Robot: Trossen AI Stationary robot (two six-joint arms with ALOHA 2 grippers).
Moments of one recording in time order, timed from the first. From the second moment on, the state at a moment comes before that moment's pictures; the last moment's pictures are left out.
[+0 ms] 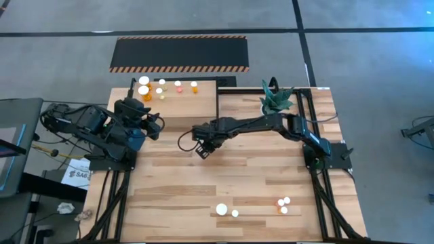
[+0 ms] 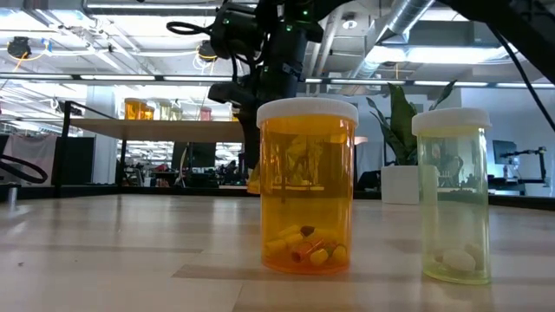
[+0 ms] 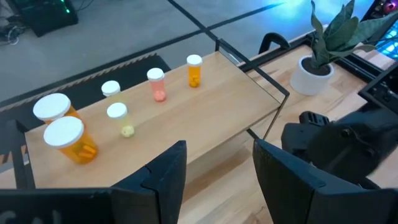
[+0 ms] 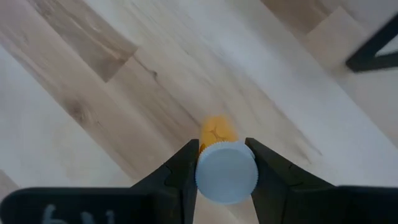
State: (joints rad) left arm -0.34 1.11 1.48 -1.53 -0.93 -1.16; right arm -0.05 2.26 1.96 -0.97 0.08 0.73
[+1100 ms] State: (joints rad) left arm -0.34 1.11 1.48 -1.54 -0.93 -1.11; right arm -0.02 2.29 1.96 -0.98 0.13 0.85
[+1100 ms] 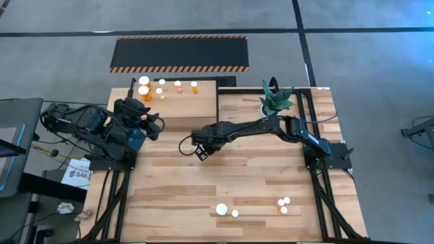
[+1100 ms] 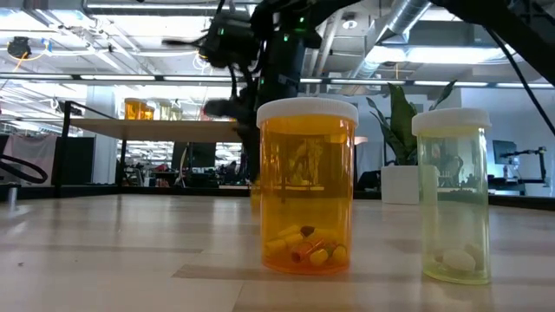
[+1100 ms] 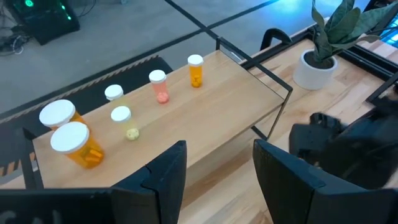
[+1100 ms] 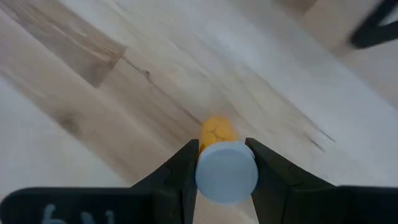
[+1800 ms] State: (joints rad) left arm -0.34 1.11 1.48 -1.54 -0.95 -1.11; right arm -0.02 2.33 1.96 -0.99 0.07 0.81
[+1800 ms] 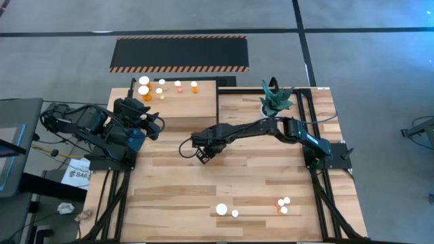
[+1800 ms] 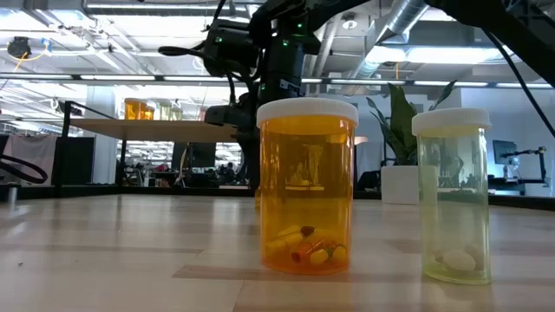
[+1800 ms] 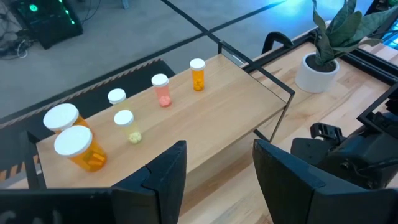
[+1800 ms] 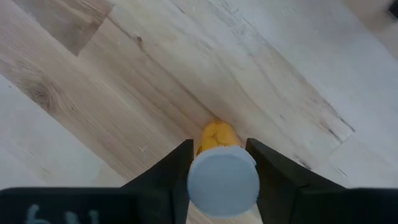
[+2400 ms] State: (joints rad) left arm -0.34 1.11 1.48 -1.56 -0.94 -1.09; right arm -0.03 2.31 2.23 -1.49 0.05 0.55
